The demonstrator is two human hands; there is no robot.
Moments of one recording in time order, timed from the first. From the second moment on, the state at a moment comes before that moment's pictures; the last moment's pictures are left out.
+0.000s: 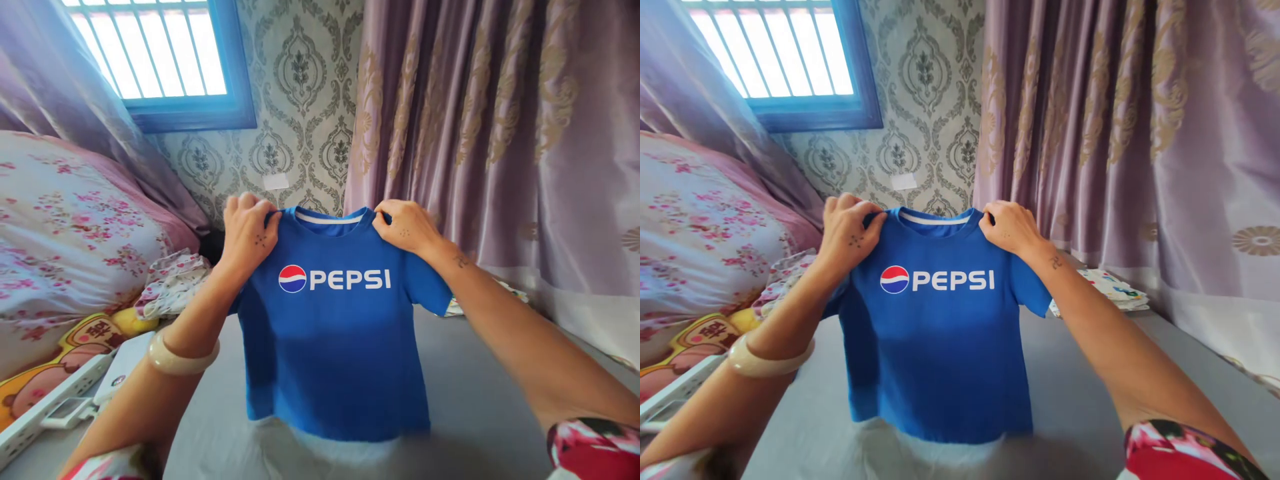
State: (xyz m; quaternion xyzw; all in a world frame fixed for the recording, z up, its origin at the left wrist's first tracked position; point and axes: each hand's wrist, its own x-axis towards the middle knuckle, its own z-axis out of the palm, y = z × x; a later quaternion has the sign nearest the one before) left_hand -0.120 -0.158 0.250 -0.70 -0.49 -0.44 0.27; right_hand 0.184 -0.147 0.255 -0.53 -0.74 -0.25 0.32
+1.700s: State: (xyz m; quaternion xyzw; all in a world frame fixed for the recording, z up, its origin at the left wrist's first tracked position) left_hand -0.111 0.034 -0.012 -0.73 -0.67 -0.11 -0.08; right_hand 0.154 0.050 -0.002 -0.61 -0.78 0.09 0.06
